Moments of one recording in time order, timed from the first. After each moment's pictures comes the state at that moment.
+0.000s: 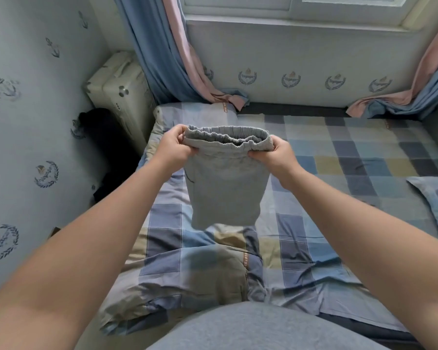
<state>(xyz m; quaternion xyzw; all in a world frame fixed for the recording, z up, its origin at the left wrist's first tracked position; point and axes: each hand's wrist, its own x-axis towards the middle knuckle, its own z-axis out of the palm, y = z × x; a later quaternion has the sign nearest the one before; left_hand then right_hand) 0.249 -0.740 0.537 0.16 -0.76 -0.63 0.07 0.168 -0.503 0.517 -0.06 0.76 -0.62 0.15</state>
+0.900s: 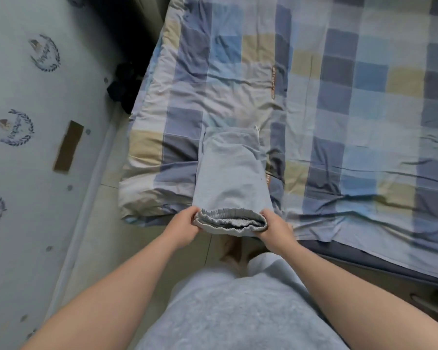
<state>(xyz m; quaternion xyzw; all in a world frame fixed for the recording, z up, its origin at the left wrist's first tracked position) 0.506 -0.677 0.258 0.31 -0.78 -0.47 -0.28 0.391 -0.433 0.250 -0.12 0.88 -0.18 0.42</state>
